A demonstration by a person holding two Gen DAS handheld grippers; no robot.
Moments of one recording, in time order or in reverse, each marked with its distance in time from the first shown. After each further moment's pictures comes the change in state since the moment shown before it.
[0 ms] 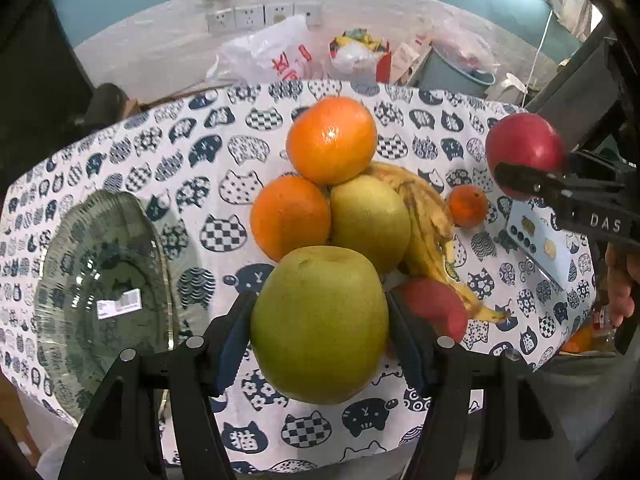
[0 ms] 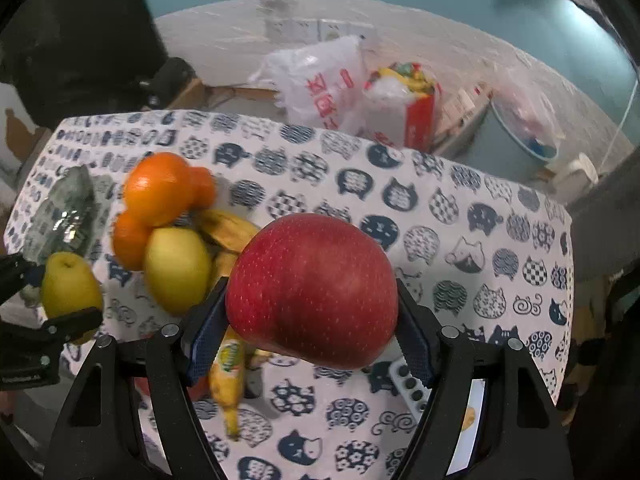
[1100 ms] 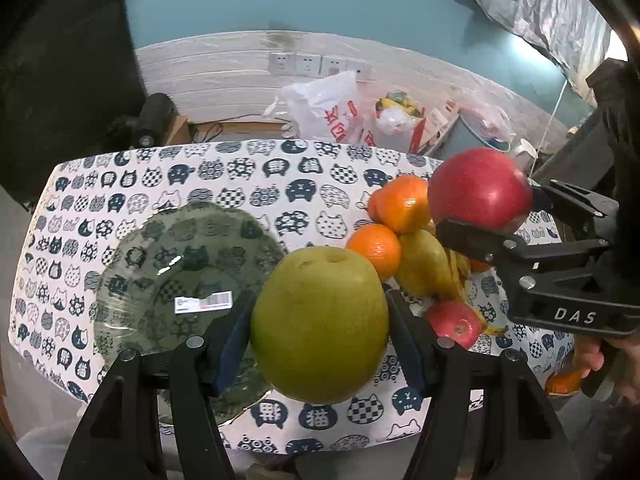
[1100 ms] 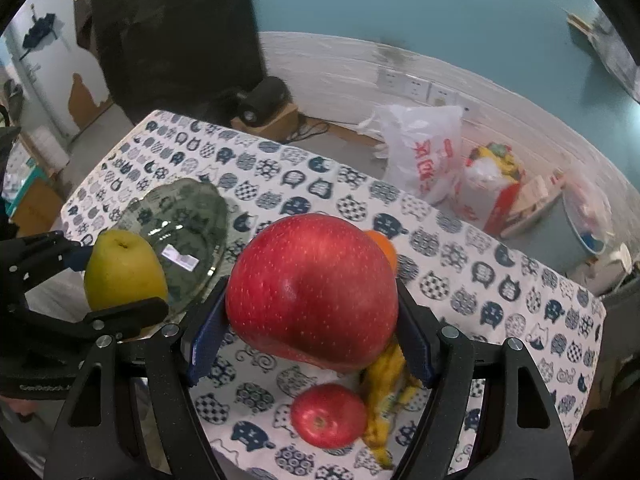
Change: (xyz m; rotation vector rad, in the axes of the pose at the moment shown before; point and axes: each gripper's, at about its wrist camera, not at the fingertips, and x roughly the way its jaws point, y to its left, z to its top) left arm -0.075 0.080 -0.019 -0.138 -0.165 0.013; right arm -0.034 0.146 0.037 -0.210 -0.111 0.158
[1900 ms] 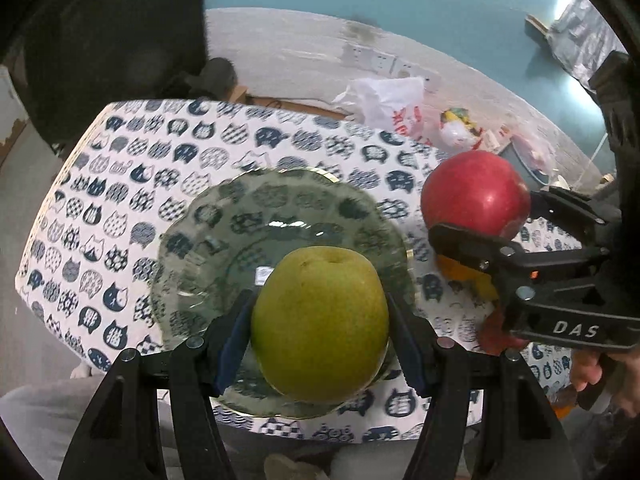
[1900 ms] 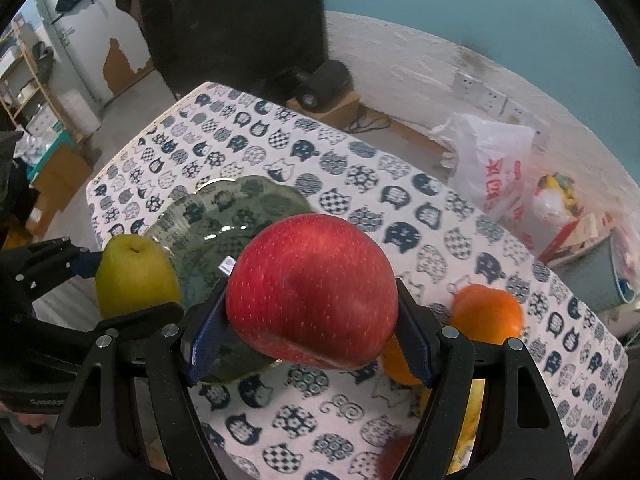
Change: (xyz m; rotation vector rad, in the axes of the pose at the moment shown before) left arm 0.005 0.103 -0.025 -0.179 0.023 0.064; right arm 0.061 0.092 0.039 -0.118 0.069 0.107
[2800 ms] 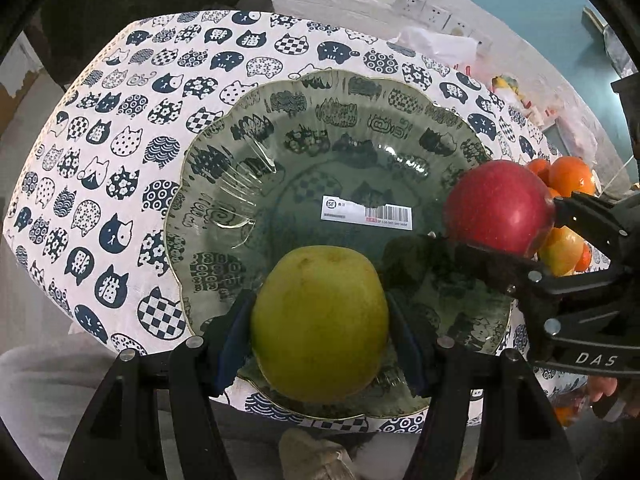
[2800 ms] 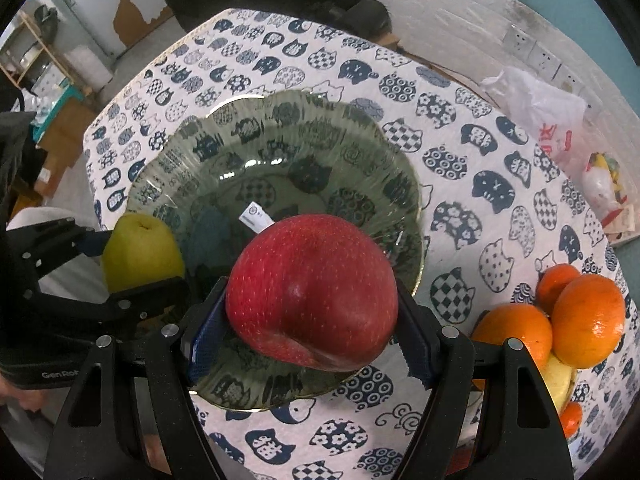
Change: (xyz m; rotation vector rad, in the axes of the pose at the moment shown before) left arm 0.060 0.053 -0.029 -0.092 0.175 0.047; right arm 0.083 0.032 -0.018 -0.042 0.198 0.072
